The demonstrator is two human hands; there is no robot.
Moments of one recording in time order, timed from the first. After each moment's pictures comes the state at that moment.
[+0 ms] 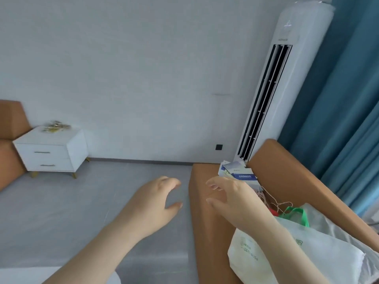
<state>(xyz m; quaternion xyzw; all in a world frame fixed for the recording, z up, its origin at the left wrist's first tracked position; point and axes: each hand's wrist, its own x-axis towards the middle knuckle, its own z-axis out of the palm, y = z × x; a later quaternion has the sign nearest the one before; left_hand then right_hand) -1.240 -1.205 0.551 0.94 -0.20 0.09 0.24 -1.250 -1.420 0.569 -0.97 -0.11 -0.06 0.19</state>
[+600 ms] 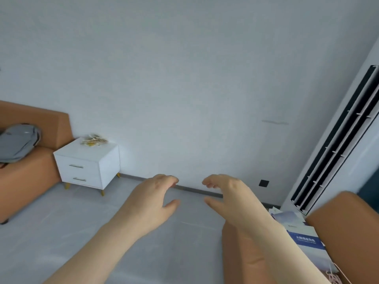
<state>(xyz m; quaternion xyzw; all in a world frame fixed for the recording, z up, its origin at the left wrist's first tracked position) -0.943 -1.073 0.567 0.96 -0.08 0.15 0.22 -0.904 -1.283 0.589 -0.95 -0.25 -0.06 0.19</state>
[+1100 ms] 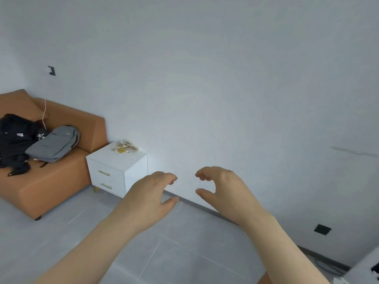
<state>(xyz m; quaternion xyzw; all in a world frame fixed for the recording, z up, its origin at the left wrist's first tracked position) -0.714 -0.981 0.562 0.96 0.03 0.17 0.20 -0.626 -1.165 0.590 -0.91 -0.37 -0.05 0.20</state>
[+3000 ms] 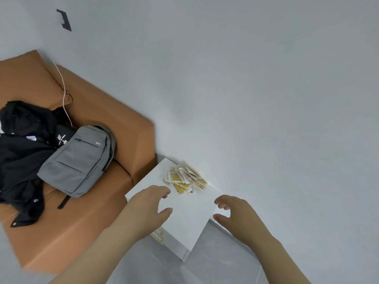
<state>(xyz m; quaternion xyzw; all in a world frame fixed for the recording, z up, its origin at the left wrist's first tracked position) -0.151 -0.153 0.415 0.94 0.20 -0.01 0.27 -0.011 -0.366 0.404 -0.91 -0.30 0.21 0.21</state>
